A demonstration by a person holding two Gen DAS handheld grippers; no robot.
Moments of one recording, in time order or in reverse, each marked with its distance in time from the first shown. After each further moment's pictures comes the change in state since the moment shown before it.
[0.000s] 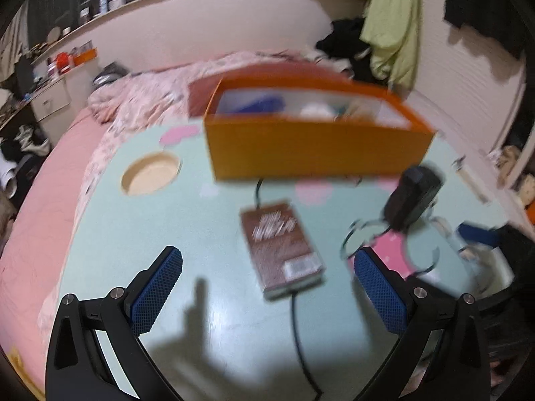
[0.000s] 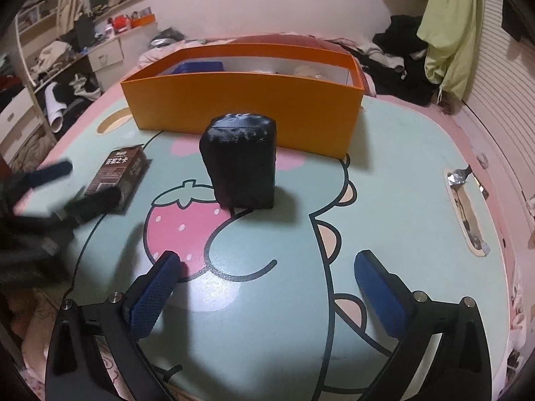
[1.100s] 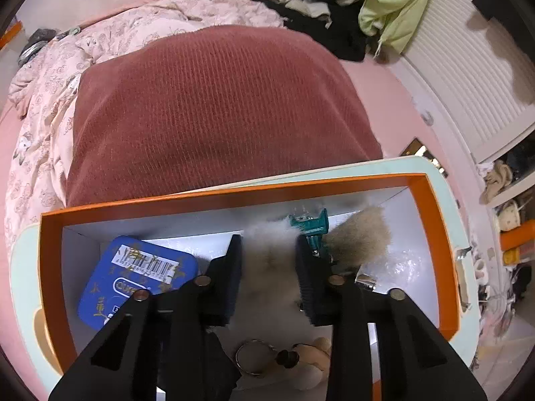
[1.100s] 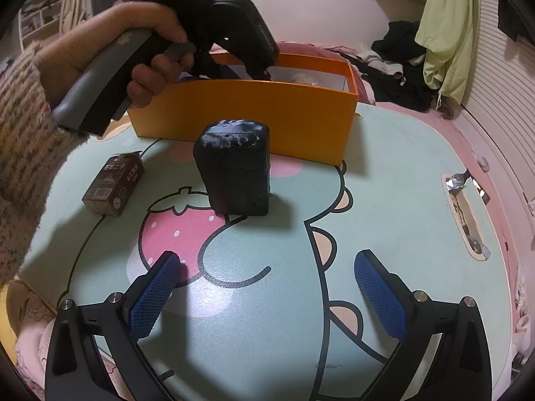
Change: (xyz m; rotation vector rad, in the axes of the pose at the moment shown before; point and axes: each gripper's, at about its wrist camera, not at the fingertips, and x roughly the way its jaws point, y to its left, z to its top) left arm 0.175 -0.037 0.166 -0.014 0.355 -0.180; right arm 0.004 -0.004 -0.002 0.007 -0.039 0.006
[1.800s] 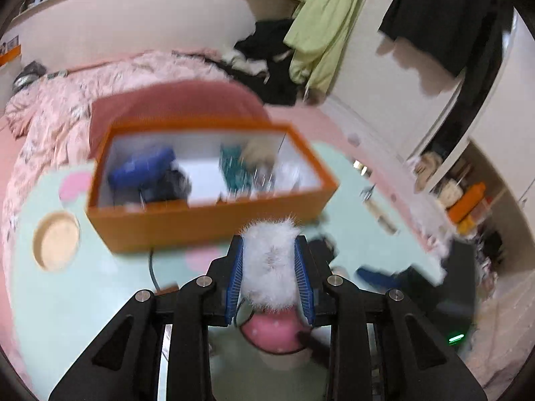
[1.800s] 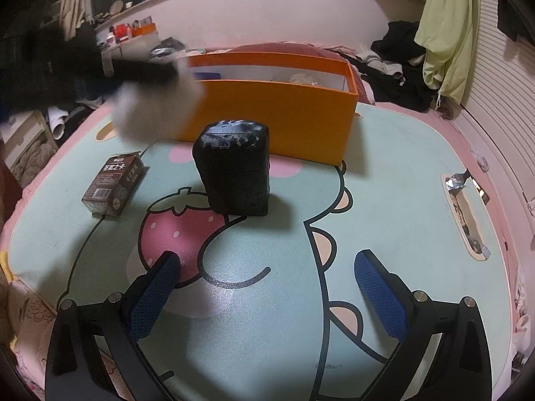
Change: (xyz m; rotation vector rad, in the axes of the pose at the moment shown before) left arm -0.099 -0.009 -0.146 0.106 -0.261 -0.186; right arm 0.001 -0.002 0.000 -0.001 0.000 0.000
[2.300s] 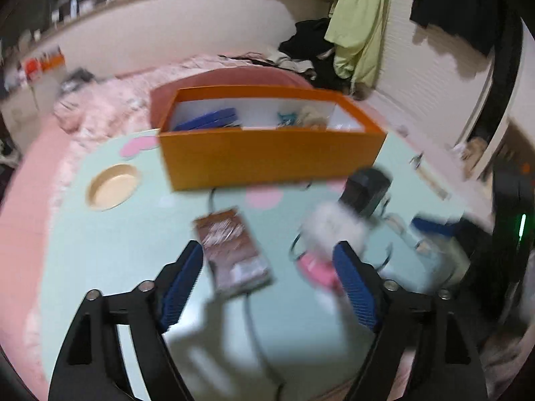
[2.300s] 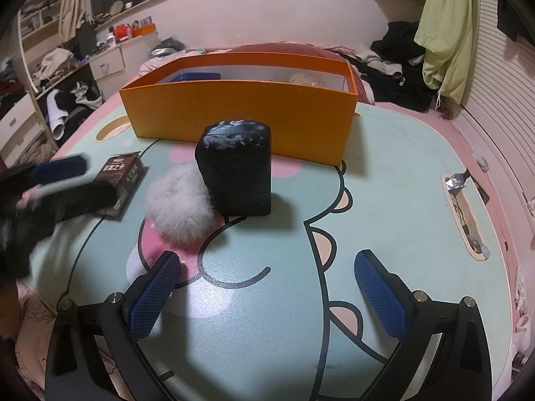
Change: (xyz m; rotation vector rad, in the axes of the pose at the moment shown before) left arm -0.032 -0.007 -0.087 0.028 -0.064 0.293; right arm 0.001 0.000 0.000 -0.001 0.000 0.000
